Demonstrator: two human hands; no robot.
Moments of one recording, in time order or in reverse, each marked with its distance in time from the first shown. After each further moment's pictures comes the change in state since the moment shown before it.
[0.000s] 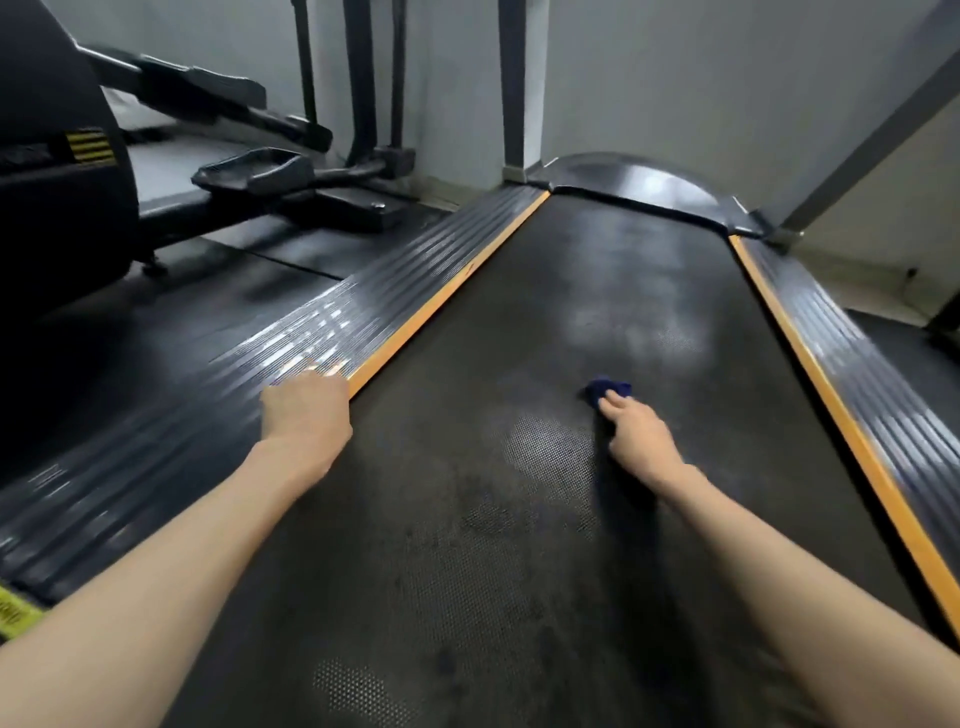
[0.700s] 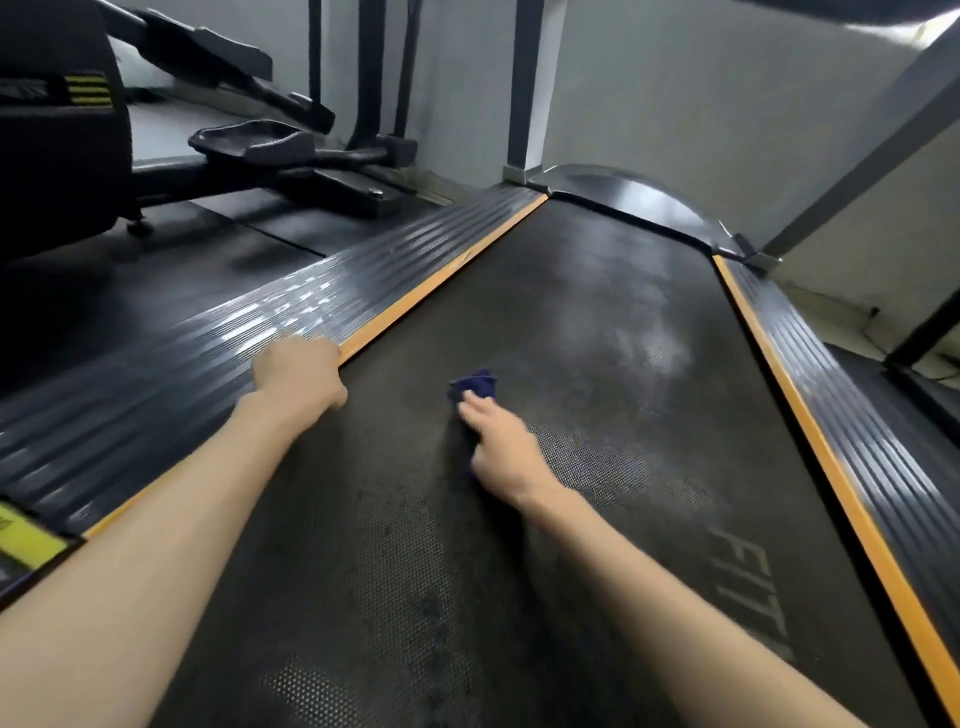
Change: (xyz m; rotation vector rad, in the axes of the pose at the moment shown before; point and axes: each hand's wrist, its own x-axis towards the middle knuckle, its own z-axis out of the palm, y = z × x) left_hand -0.012 -0.007 -0.004 -0.232 -0.136 -0.067; right_hand -0.061 -0.120 0.025 0.234 -0.028 -0.294
